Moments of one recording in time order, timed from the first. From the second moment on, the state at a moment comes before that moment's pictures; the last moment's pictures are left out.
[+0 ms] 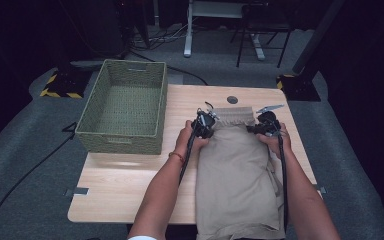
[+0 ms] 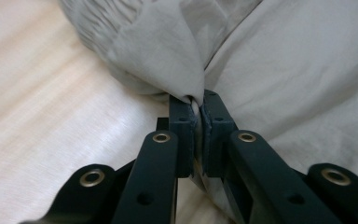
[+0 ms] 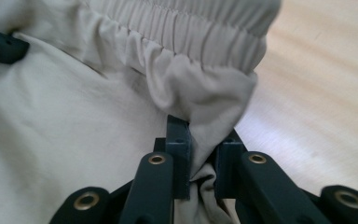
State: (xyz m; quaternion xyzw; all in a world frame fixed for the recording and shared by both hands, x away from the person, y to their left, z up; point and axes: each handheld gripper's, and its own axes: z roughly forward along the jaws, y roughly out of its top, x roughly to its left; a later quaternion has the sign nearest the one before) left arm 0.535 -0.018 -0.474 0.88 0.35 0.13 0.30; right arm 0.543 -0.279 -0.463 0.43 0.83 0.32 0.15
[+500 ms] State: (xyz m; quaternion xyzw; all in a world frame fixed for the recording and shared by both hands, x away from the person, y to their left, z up) left arm 0.531 -0.010 -0.392 0.81 0.35 0.24 0.40; right arm 0.542 -0.288 -0.394 0.41 0.79 0.41 0.21
